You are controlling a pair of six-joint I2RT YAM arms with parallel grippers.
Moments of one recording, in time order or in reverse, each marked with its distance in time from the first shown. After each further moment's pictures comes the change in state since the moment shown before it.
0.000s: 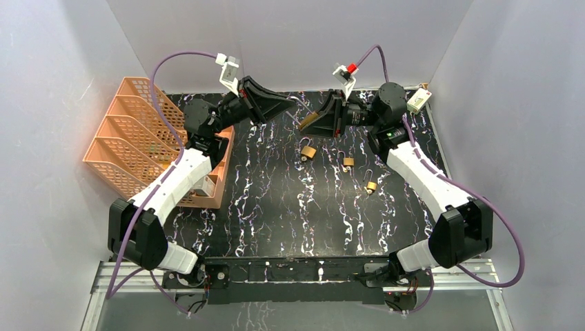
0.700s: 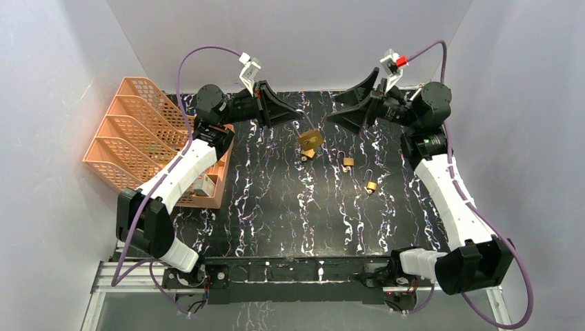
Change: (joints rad) left arm 0.008 0.087 0.093 -0.225 0.179 0.076; right arm -0.185 -0.180 0.021 -0.209 0.148 -0.187
